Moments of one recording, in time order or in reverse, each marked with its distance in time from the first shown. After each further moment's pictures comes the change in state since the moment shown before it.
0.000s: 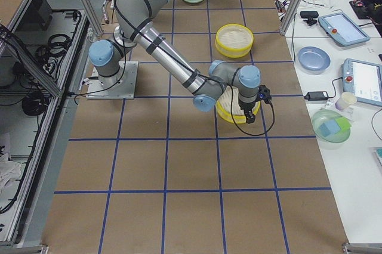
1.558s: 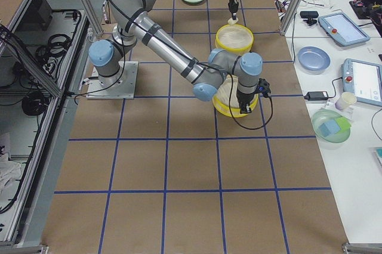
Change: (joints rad) left arm -0.360 -0.264 0.133 0.609 -0.576 -0.558; right arm 0.046 -0.101 -0.006 0.119 -0.102 0.121
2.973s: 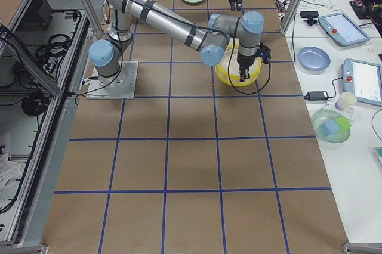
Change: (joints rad) left arm 0.065 0.167 0.029 -0.294 0.284 0.204; right arm 0.336 -0.135 0.005 0.141 -0.024 0.535
